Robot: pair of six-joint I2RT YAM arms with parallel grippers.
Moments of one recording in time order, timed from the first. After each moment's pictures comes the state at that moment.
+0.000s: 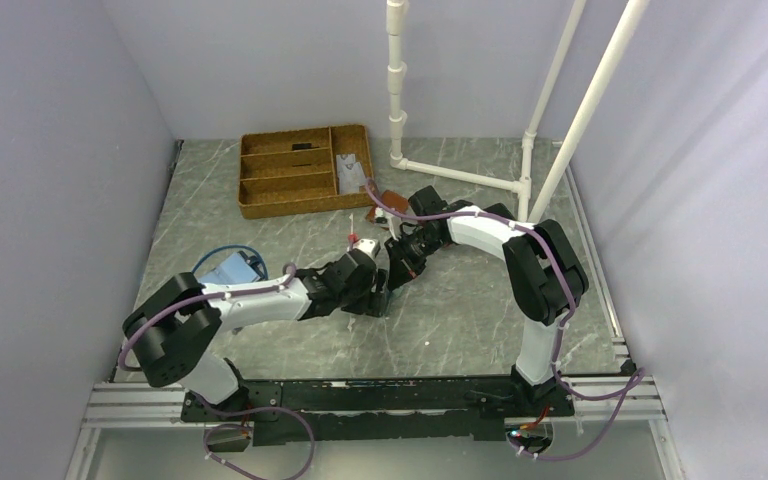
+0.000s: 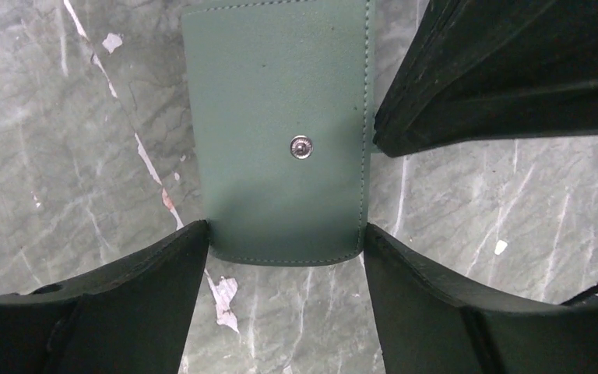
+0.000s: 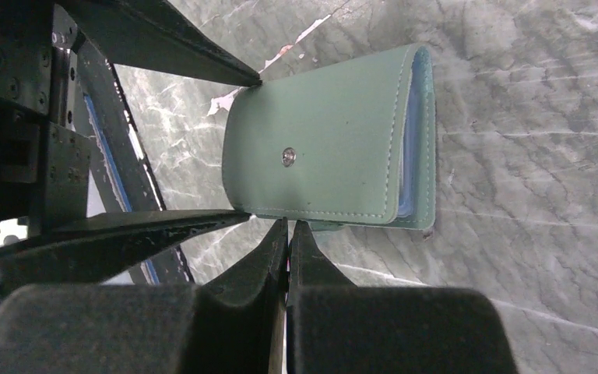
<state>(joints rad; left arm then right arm) -0.92 1.49 0.77 -0.16 -0.15 -0.63 0.52 1.88 1.22 -0.60 -0.82 -0.23</state>
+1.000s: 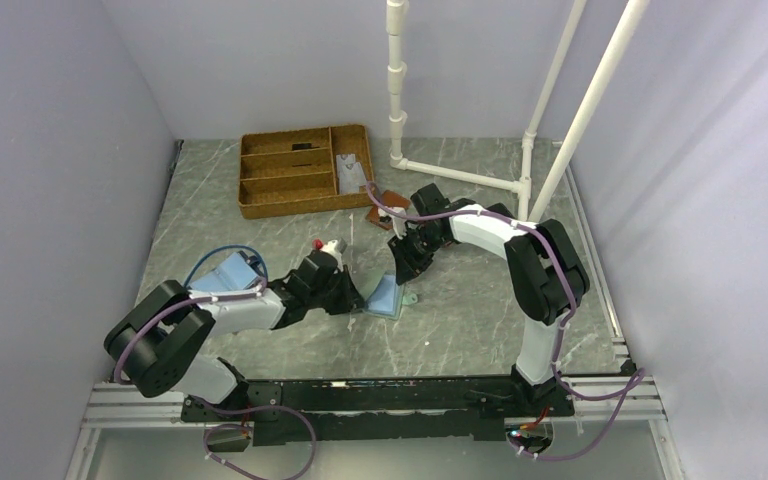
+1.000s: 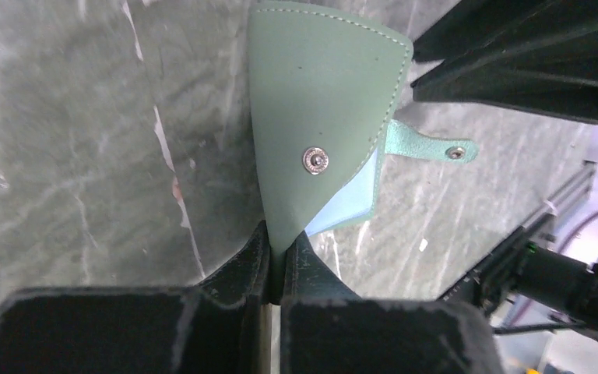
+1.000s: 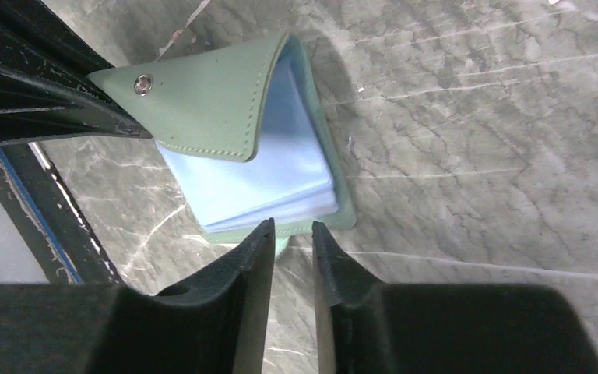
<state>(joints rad) -0.74 1.44 0.54 0.17 0.12 -0.83 0.51 1.88 1.23 -0.59 -0.63 -0.26</state>
